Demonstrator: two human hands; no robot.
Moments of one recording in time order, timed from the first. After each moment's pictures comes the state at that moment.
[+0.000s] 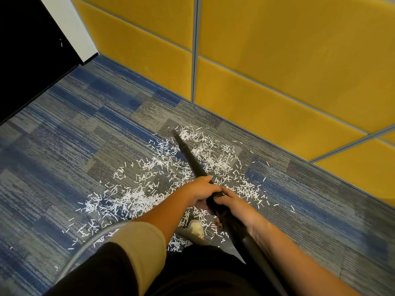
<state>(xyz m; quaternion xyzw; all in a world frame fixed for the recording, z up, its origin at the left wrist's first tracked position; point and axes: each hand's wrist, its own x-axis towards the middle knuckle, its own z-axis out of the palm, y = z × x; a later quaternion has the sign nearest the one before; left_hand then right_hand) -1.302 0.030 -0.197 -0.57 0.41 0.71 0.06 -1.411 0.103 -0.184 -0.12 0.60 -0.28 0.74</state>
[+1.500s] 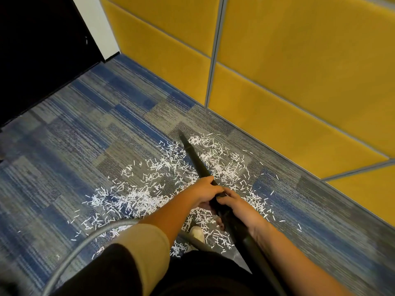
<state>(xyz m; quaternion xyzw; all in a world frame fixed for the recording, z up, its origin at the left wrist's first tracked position) -1.296 0.011 -0.190 -0.60 0.43 0.67 0.00 -1.408 0.067 -0.188 -0.16 0.59 -0.25 0.75</state>
